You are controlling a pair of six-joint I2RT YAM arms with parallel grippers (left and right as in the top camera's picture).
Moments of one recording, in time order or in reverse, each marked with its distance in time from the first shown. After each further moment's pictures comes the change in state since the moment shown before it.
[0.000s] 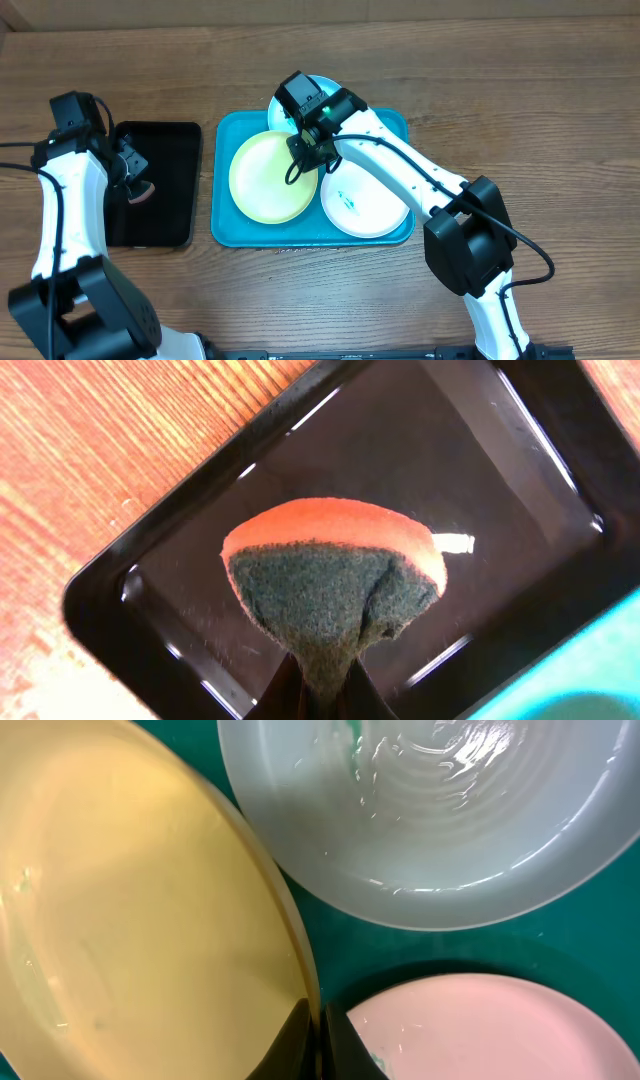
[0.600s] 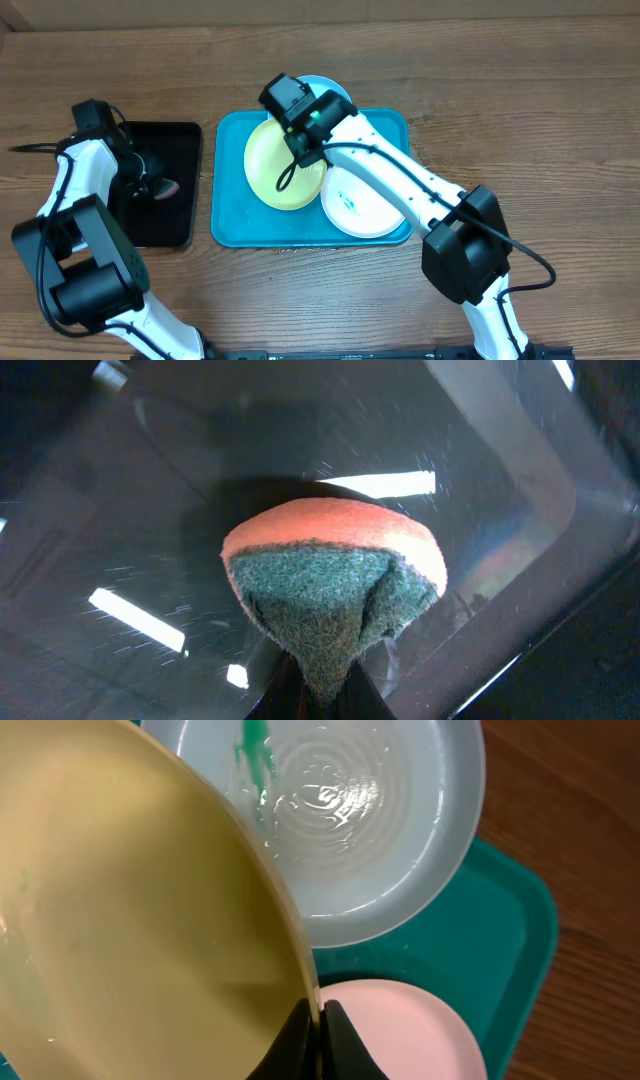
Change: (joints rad) left arm 0.005 0.248 -0.005 0.164 0.210 0.110; right arm 0.077 -0.009 0.051 -0.042 0.349 -0.018
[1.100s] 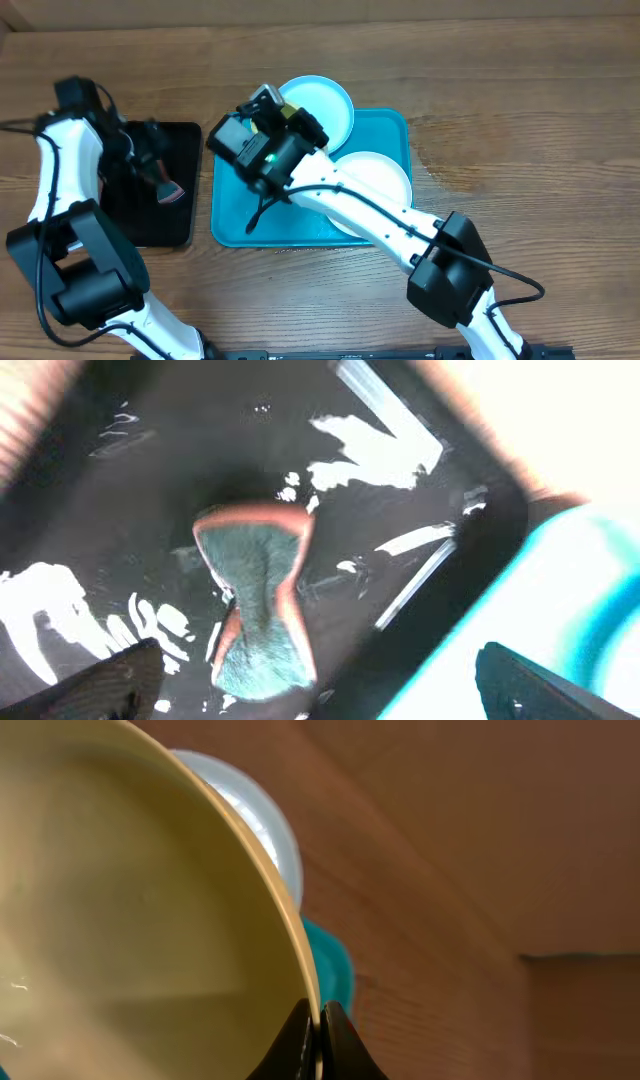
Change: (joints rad) left arm 0.000 -0.012 0.243 -0.241 0.064 0.057; right arm 0.184 0.000 0.052 -0.005 0.603 -0.049
